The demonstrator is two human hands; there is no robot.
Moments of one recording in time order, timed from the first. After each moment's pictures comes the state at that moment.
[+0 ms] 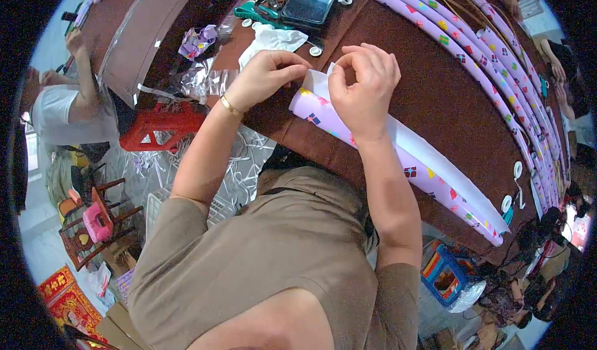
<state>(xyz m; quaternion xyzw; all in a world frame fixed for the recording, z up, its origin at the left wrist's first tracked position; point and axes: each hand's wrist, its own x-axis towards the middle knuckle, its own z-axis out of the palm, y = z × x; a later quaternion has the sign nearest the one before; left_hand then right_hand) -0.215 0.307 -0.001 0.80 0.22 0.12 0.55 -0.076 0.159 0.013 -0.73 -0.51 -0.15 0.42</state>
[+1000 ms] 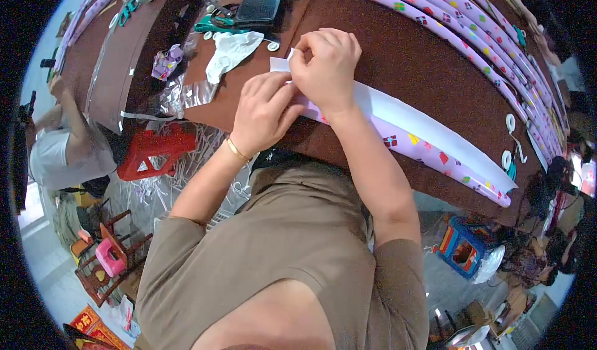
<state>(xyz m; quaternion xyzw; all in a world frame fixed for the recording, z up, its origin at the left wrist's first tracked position) -0.220 0.224 0.000 0.93 0.06 0.32 0.17 -0.067 0.157 0.003 -0.76 -0.47 -0.18 0.41</state>
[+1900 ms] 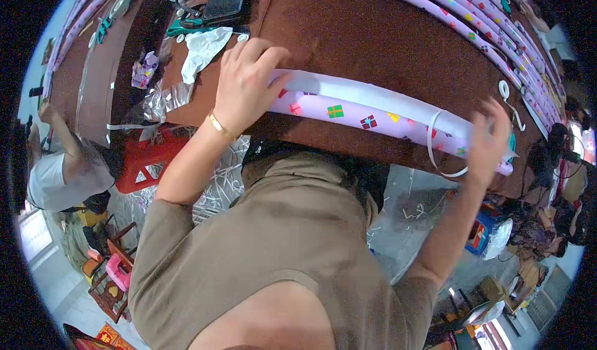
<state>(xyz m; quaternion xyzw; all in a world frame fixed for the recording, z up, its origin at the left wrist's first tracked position) -0.183 0.222 0.024 0.96 0.06 0.26 0.10 0.029 -0.150 0.041 -0.91 -0.28 -0.19 0.26</state>
